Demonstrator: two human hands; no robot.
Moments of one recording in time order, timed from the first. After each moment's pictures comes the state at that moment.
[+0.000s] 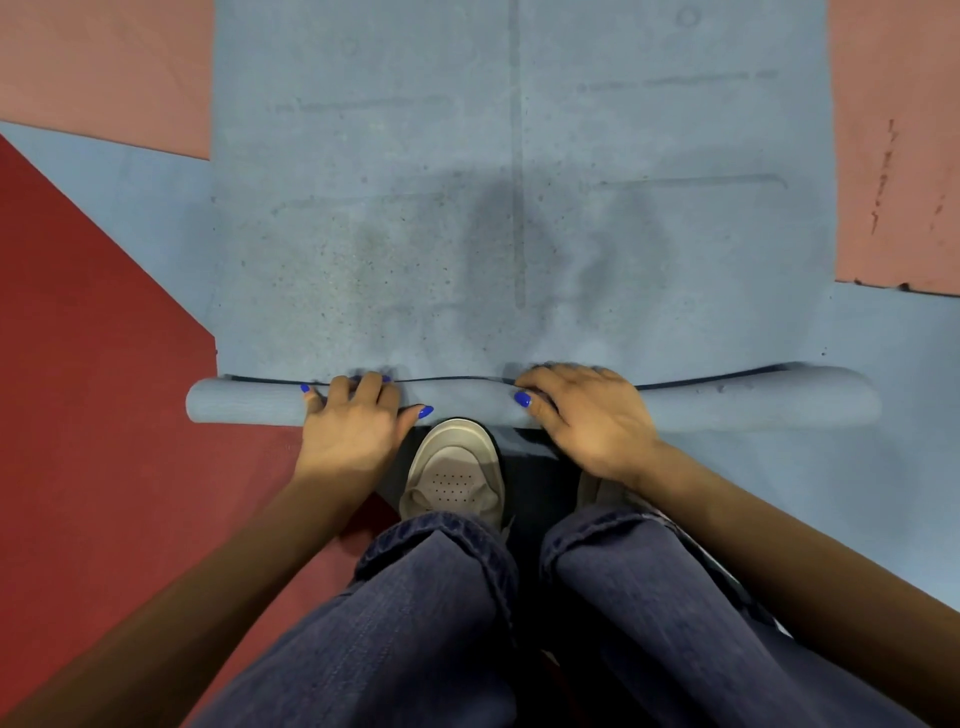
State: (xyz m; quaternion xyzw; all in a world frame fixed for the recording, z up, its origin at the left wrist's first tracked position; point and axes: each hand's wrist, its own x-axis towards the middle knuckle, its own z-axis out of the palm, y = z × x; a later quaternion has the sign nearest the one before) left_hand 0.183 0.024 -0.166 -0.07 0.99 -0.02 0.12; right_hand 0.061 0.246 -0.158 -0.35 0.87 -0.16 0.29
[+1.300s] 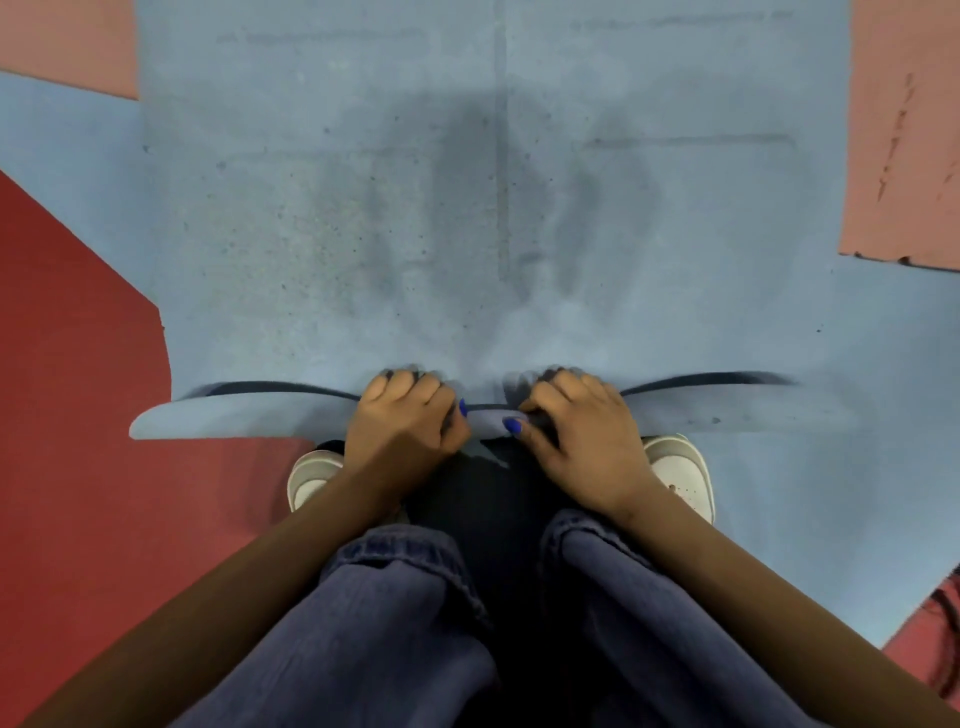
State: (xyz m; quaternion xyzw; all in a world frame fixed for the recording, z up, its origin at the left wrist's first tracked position) left_hand 0.173 0.076 -0.195 0.02 0.99 0.09 -0.12; right_hand 0.098 0.268 -0.172 -0.31 0.91 -0.19 0.20
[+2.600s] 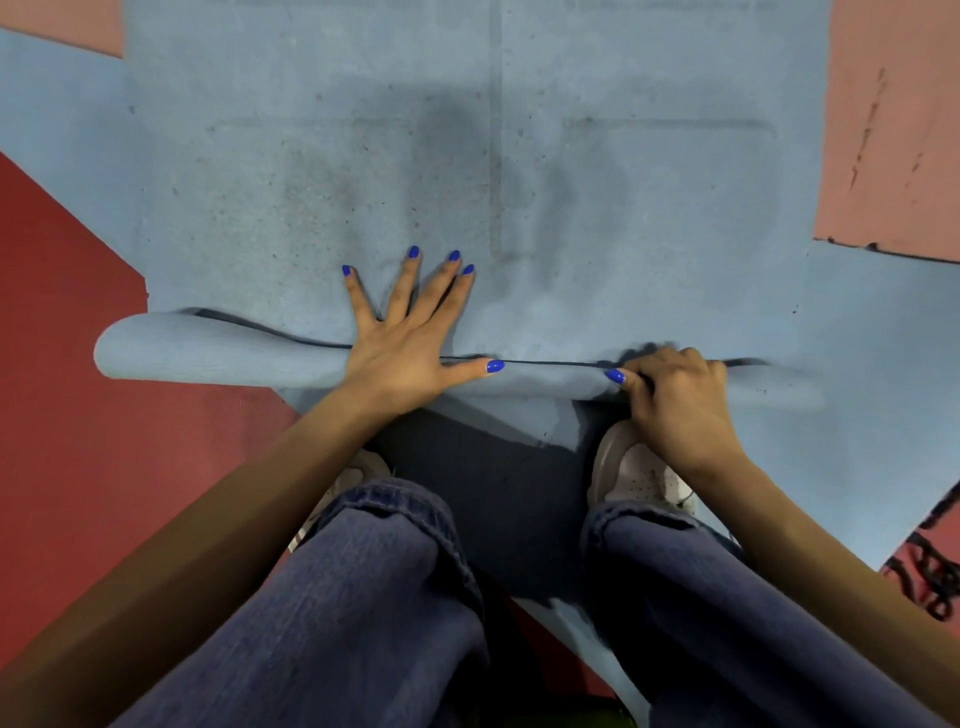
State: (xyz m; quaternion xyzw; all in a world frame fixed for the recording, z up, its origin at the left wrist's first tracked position) left_hand 0.130 0.069 -0.187 -0.04 0.98 0.09 0.19; right_hand 0.069 0.333 -0.162 -0.18 0.96 -0.13 0.18
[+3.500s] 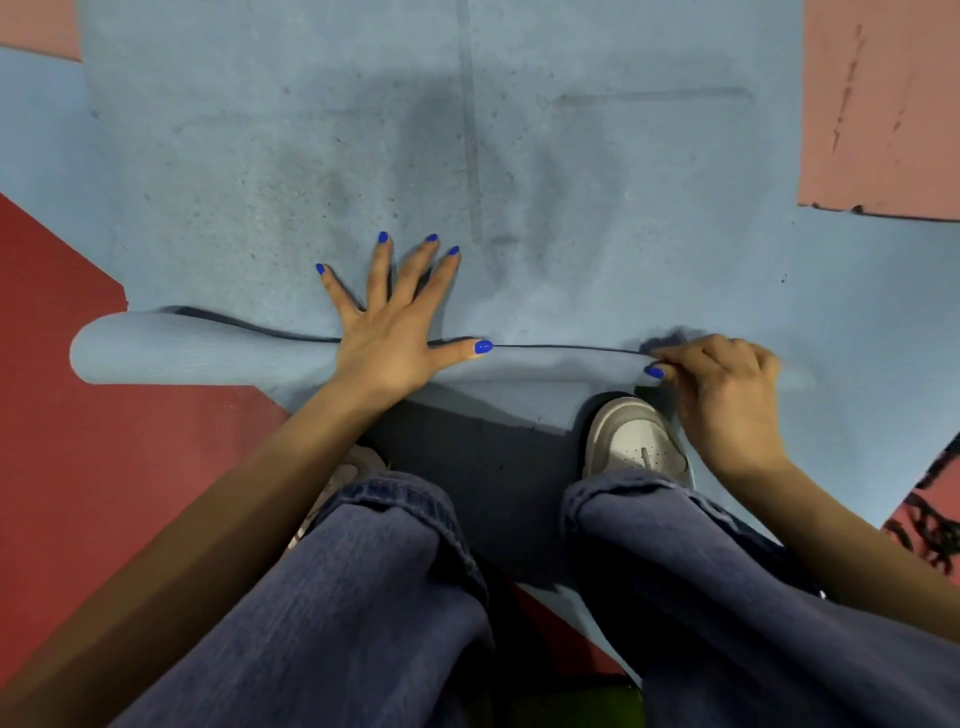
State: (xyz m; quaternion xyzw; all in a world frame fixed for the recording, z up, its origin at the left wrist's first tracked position) left_hand 0.124 0.070 -0.186 -0.06 0.98 0.12 0.17; right_hand 0.077 0.384 -0.169 -0.22 0.97 -0.12 0.06
